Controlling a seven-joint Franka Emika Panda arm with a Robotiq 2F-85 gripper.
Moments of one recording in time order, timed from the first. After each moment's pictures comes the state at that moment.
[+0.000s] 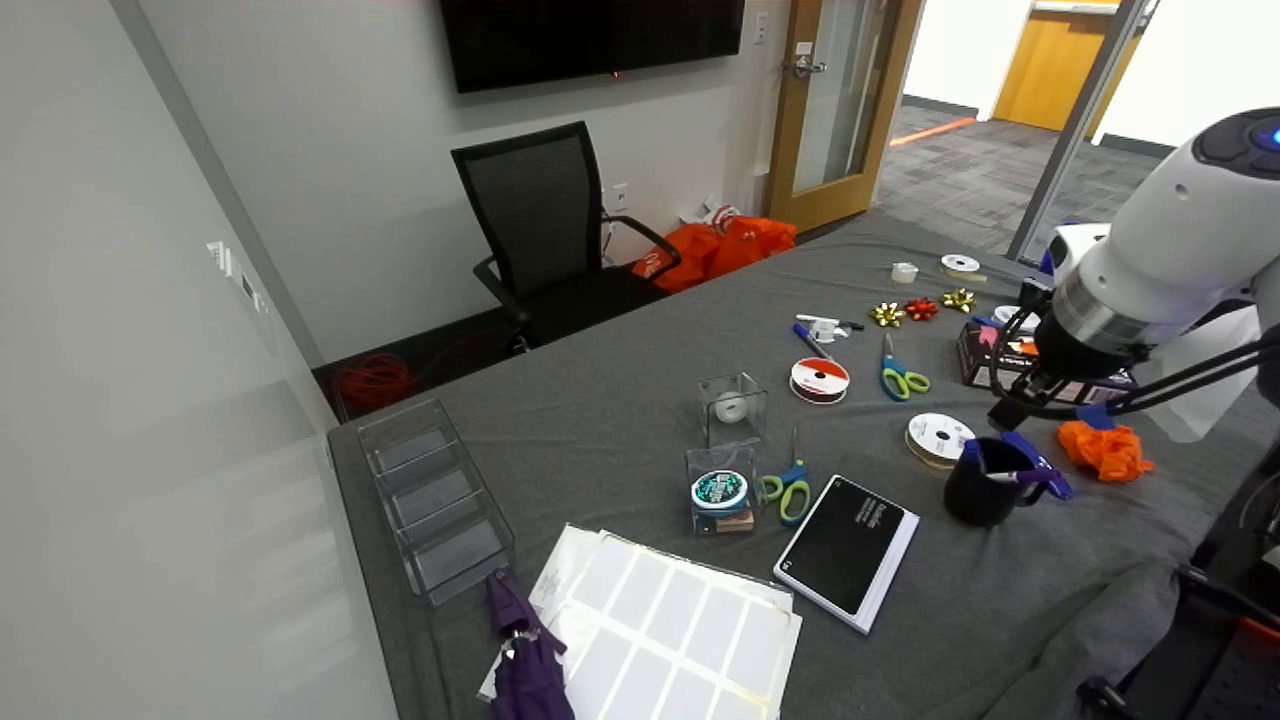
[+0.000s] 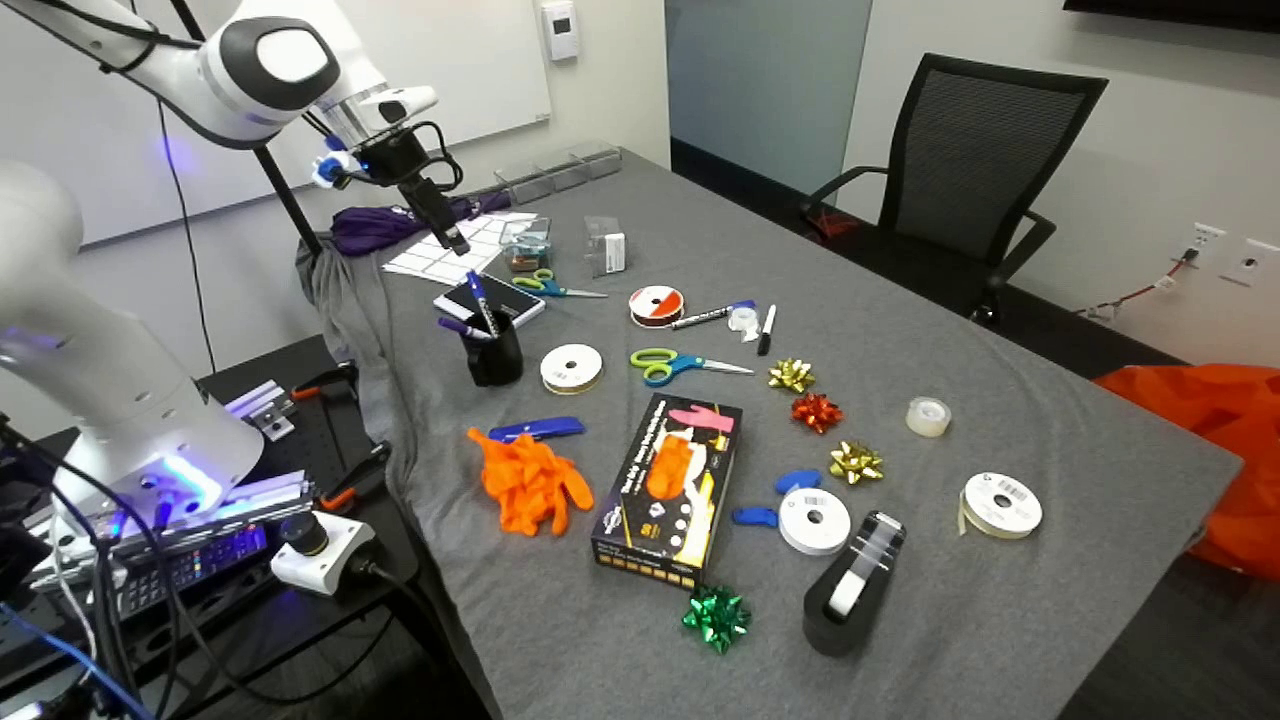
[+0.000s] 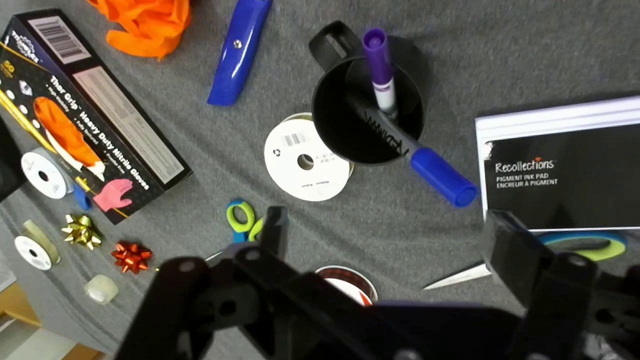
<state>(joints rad) -0.11 -0.34 0.28 -2.78 -0.48 2.58 0.50</state>
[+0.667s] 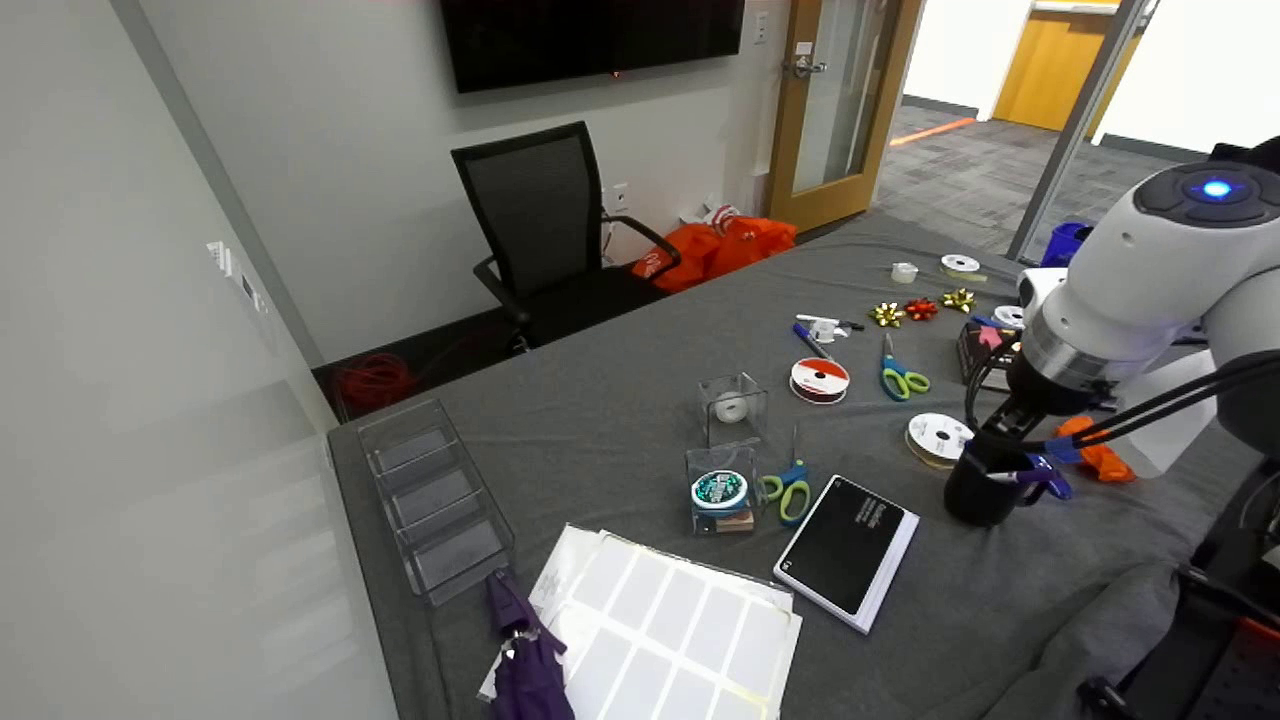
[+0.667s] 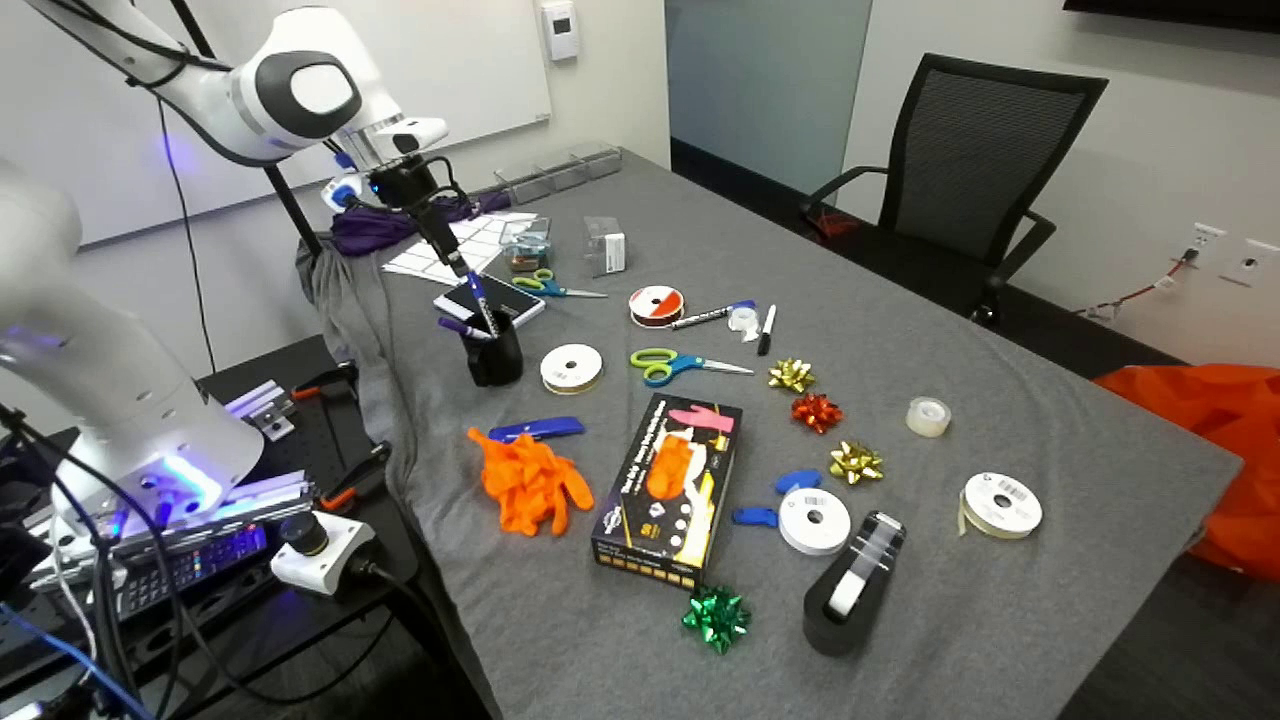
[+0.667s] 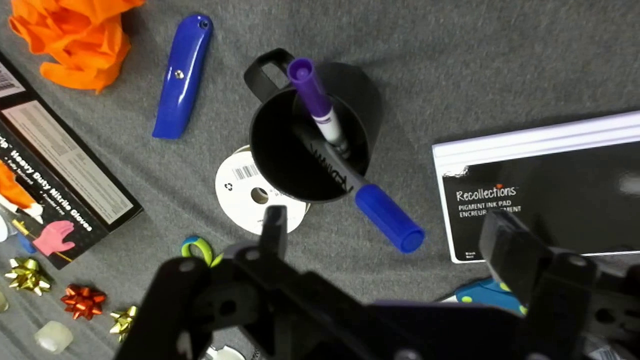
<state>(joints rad) -0.08 -0.21 0.28 -2.76 -0.47 2.63 0.57</state>
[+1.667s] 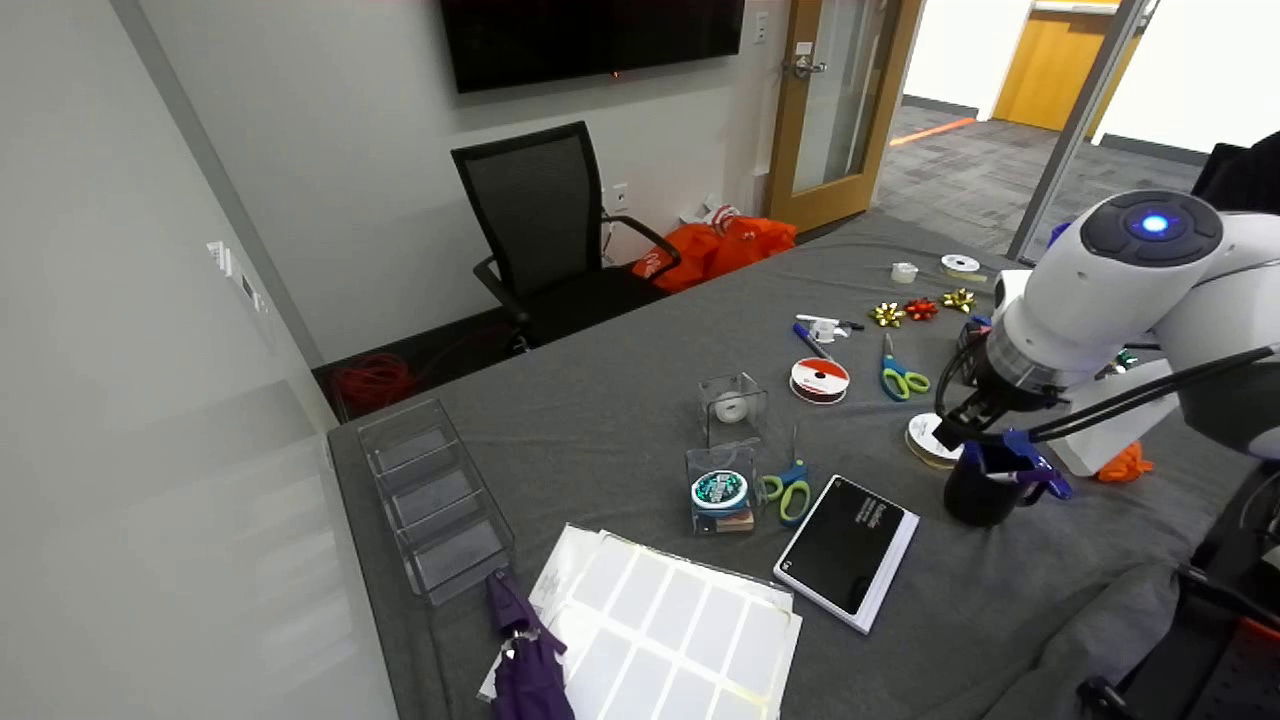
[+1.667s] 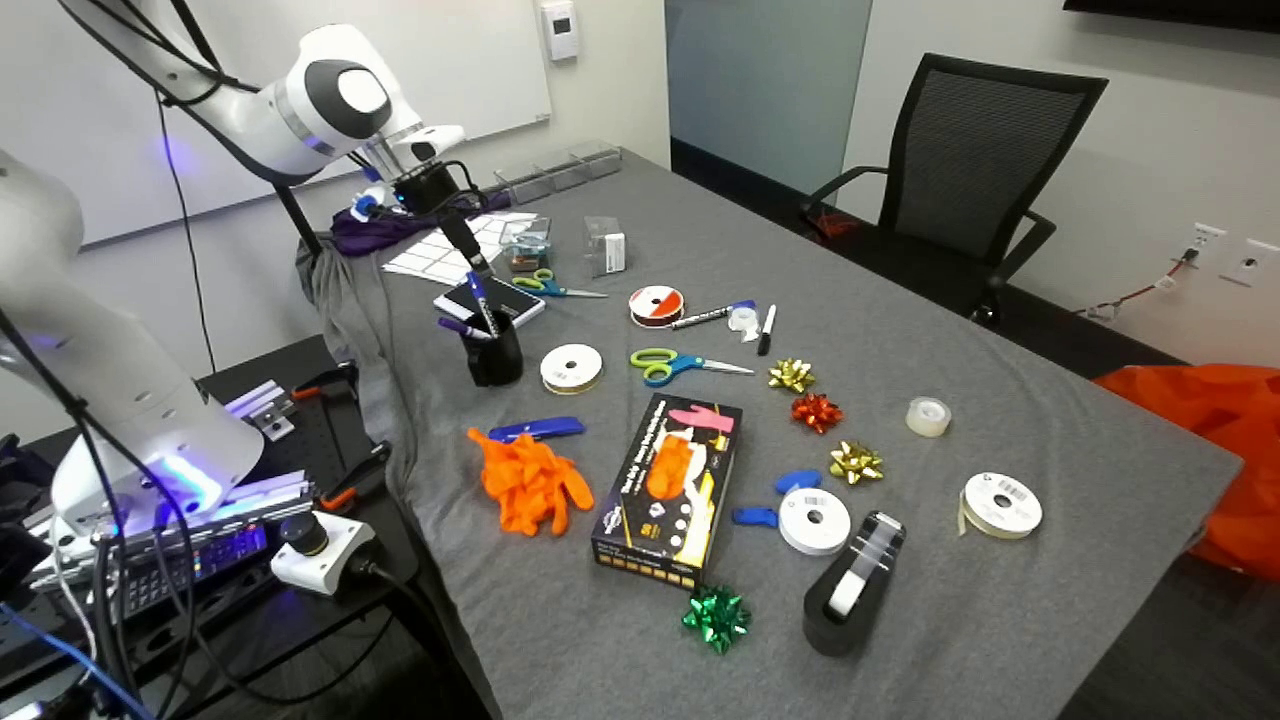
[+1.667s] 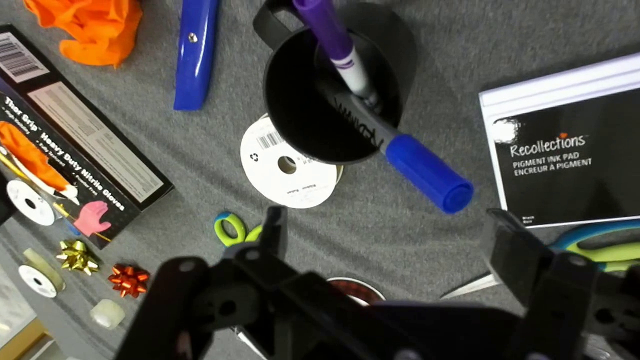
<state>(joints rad) -0.11 -0.08 0.27 -2.67 -0.79 2.64 0.90</state>
